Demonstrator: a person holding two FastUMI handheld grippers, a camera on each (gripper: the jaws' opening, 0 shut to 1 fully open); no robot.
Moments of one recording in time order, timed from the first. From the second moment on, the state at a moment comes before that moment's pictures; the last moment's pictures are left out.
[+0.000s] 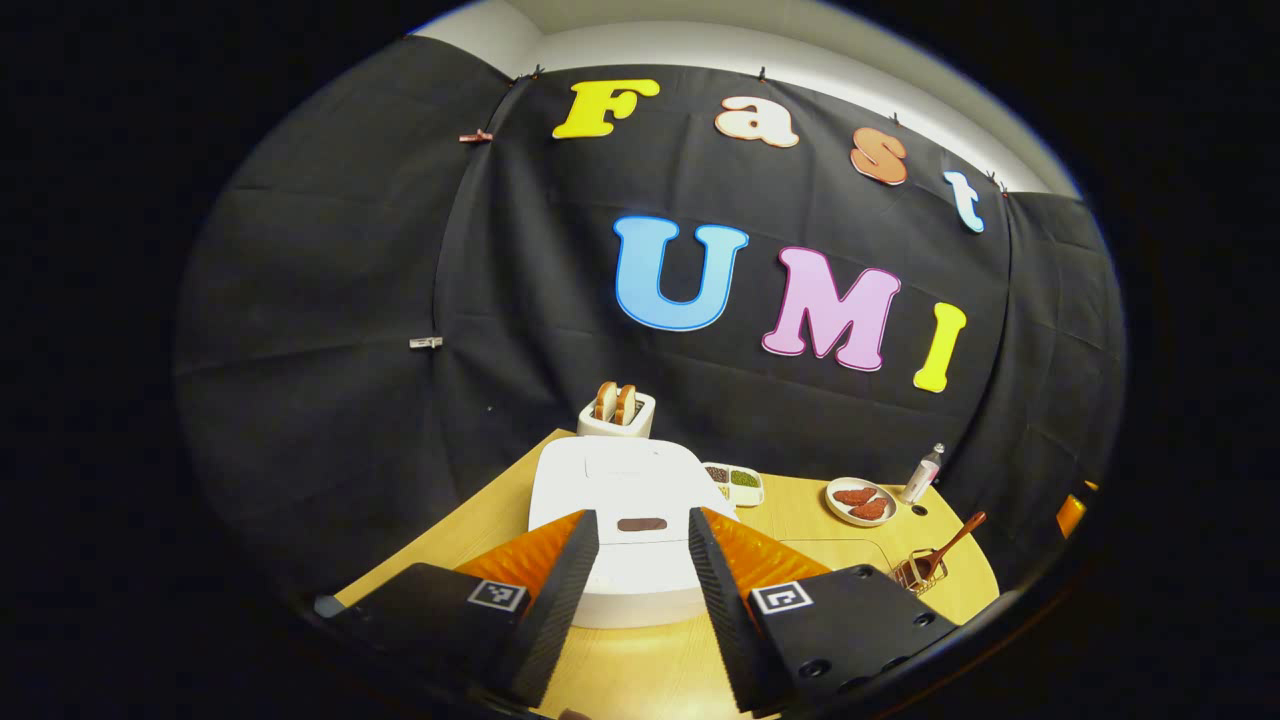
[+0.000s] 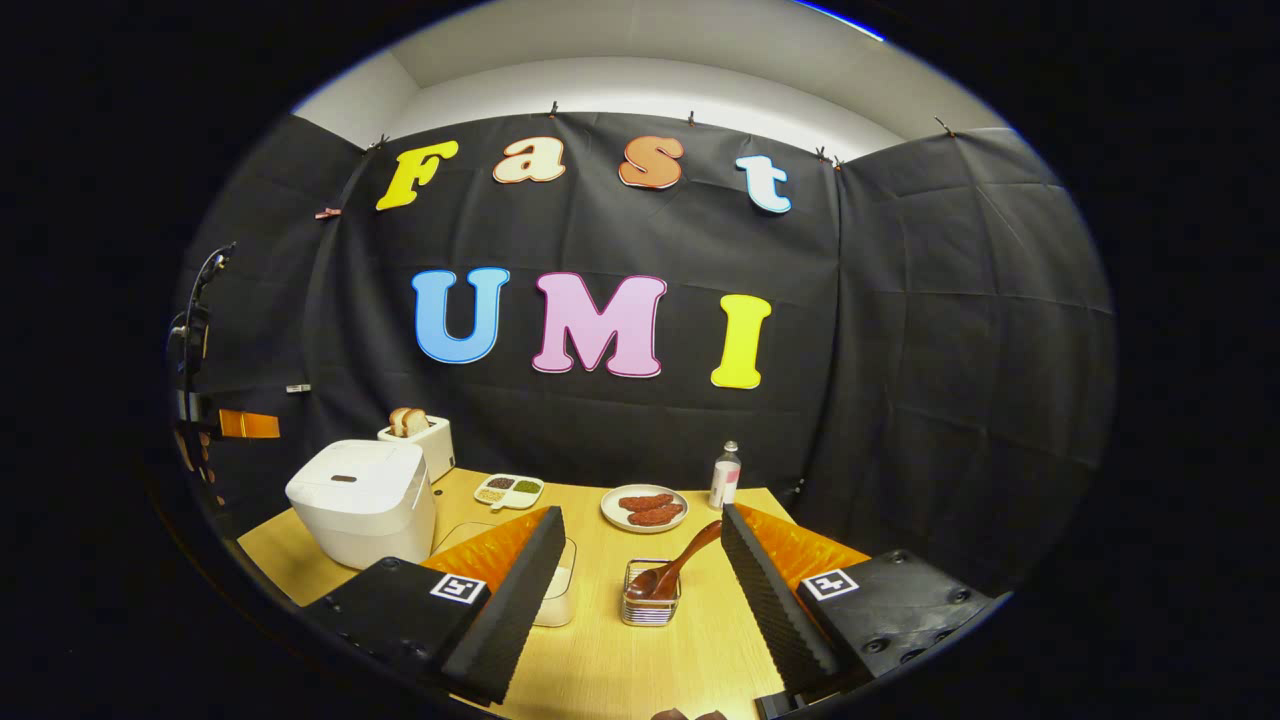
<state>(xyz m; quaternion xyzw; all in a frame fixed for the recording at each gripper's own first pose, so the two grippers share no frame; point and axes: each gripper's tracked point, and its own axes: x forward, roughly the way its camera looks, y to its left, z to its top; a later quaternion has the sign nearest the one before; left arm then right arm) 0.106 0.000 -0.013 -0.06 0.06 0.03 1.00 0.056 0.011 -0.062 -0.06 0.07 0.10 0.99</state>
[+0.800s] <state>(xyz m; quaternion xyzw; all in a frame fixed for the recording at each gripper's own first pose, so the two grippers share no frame) 0.226 0.017 -0.072 -0.09 0.16 0.05 0.98 0.063 -0.065 -0.098 -0.02 0.14 0.01 0.99</state>
